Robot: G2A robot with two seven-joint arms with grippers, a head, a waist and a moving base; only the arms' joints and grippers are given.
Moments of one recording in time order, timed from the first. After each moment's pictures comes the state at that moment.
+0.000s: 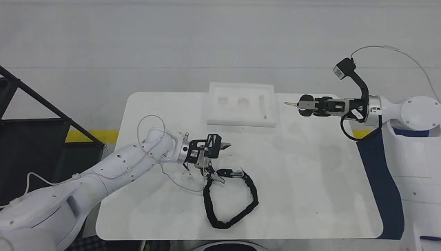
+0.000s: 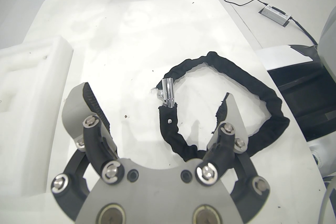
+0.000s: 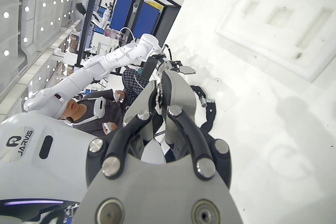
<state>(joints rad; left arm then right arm) 0.68 -0.91 -0.25 -1.18 1.33 -0.85 0.50 -0.93 -1.11 1.47 -1.36 0.18 -0.24 1.43</state>
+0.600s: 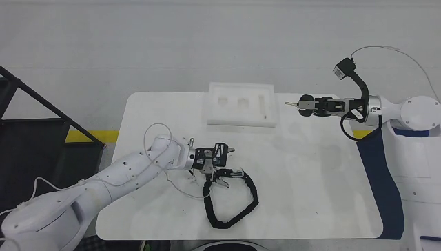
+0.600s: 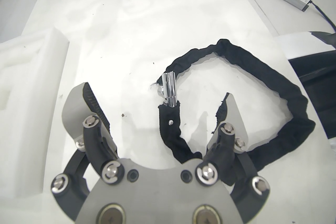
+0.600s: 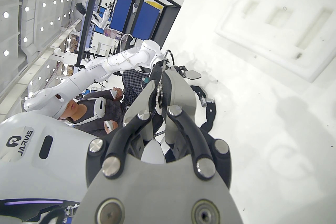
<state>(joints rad) 0.74 -0.93 -0.26 -1.23 1.40 -0.73 0.39 -0.93 -1.11 1.47 -1.36 0.18 -0.24 1.43</state>
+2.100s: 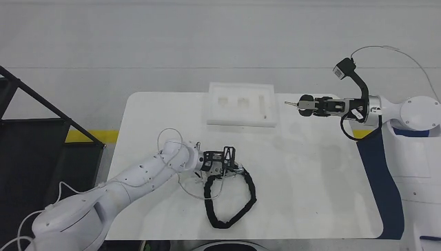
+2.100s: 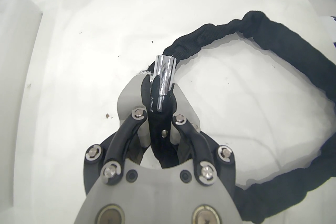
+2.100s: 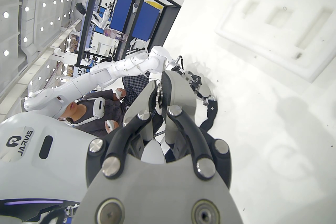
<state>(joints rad) 0.79 -1.08 -0.34 -1.04 1.46 -0.75 0.30 -0.93 -1.11 1.47 -1.36 0.18 -0.24 1.43</state>
